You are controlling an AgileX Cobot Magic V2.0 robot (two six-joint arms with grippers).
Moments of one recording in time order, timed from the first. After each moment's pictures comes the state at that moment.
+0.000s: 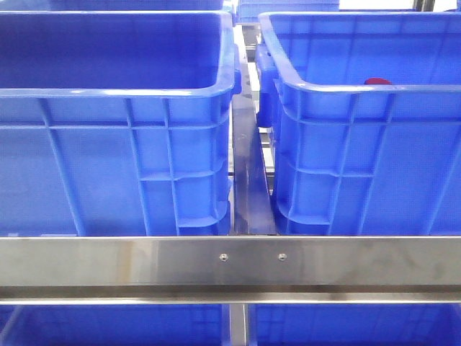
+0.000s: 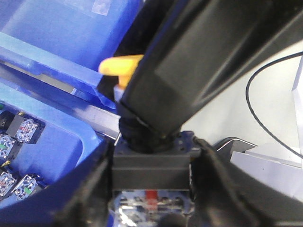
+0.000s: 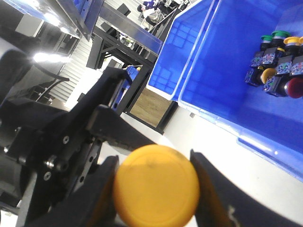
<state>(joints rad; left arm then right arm) -0.91 1.36 -1.48 -0.08 1.07 0.23 0.27 1.17 -0.73 1.77 0.99 -1.01</state>
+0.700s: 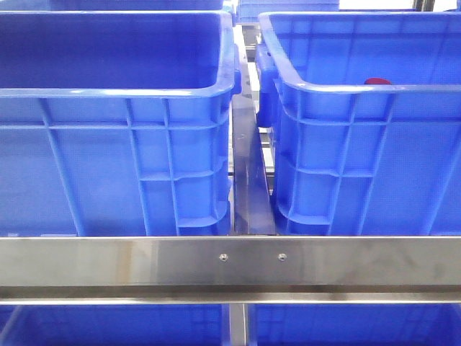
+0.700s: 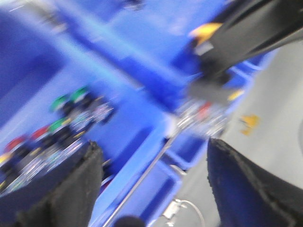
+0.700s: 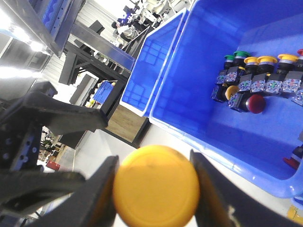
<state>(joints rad) -0.90 1.11 -1.33 0.23 1.00 -0.11 0.27 1.17 -0.73 1.77 0.88 -1.03</state>
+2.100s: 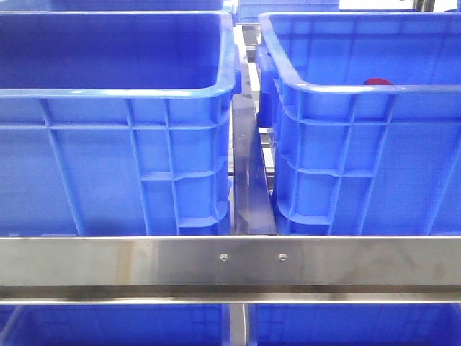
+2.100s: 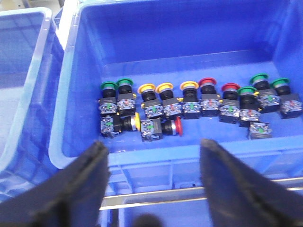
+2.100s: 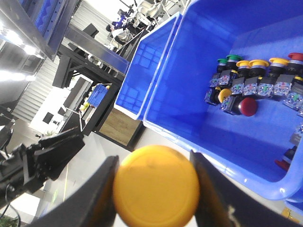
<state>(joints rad) -0.26 0.48 -0.85 0.27 0.89 -0.24 0.27 1.17 -0.73 1.77 0.85 -1.04</state>
